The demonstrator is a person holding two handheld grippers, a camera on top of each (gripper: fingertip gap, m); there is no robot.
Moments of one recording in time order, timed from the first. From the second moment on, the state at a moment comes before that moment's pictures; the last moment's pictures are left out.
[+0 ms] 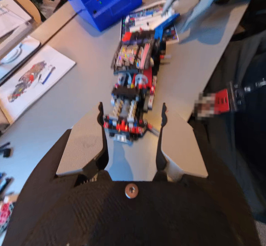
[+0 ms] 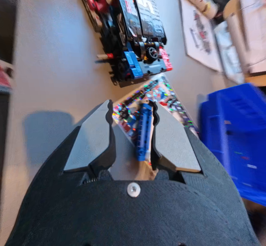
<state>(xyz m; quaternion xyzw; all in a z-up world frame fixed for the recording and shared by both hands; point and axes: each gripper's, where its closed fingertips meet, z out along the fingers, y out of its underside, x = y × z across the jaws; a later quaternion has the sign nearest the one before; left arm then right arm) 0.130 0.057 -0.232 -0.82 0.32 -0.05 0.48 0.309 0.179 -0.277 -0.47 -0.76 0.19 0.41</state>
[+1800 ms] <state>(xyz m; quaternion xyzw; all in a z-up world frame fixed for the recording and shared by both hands) 0.129 0.132 -0.257 -0.90 0.28 -0.01 0.34 0.327 0.254 -0.307 -0.69 -0.65 0.20 0.24</state>
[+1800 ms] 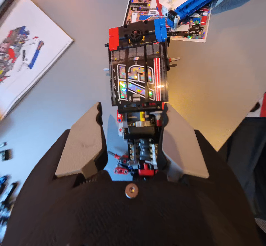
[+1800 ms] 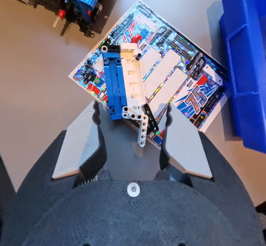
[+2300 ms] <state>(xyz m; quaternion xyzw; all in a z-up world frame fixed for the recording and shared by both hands) 0.127 0.162 -0.216 -0.83 0.38 0.00 0.41 0.312 0.234 -0.301 -0.69 -0.65 0.29 0.14</state>
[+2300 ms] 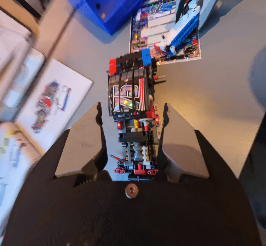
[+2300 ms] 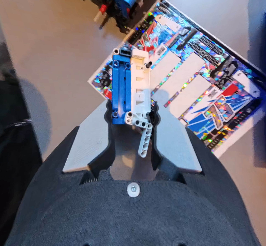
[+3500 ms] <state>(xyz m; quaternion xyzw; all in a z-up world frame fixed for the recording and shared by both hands) 0.230 0.113 -0.278 -0.84 0.38 -0.07 0.38 0.254 0.143 -0.260 -0.45 -0.75 0.39 0.30</state>
